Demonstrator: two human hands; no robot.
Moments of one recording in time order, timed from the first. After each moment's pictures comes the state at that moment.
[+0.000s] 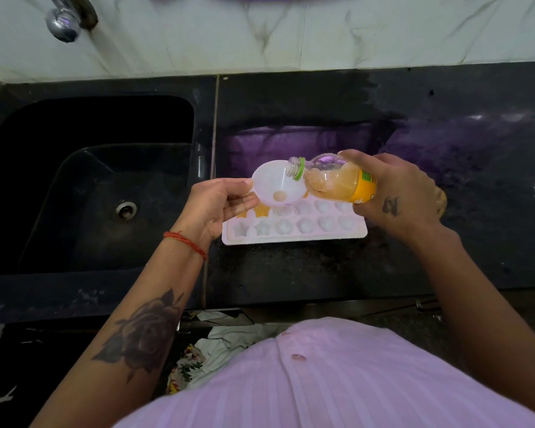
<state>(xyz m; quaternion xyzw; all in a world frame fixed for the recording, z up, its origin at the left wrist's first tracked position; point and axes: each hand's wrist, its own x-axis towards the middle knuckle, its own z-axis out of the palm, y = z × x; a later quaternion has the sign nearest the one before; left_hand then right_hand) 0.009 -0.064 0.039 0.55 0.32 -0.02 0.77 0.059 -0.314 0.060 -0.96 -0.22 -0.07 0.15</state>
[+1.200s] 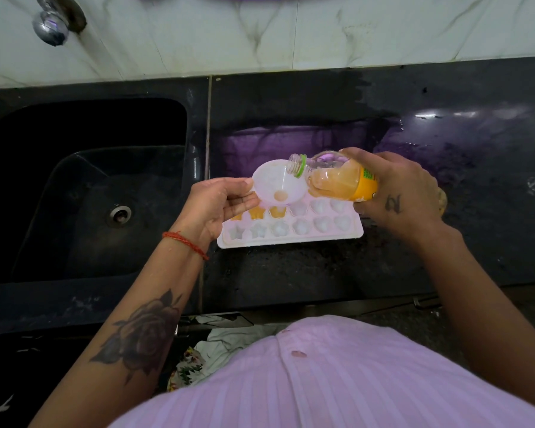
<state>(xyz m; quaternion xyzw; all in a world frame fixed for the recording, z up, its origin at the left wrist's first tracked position) 0.017 -0.067 0.038 0.55 0.32 -0.03 0.77 0.064 -0.320 0.059 -0.96 -0.21 -0.08 0.14</state>
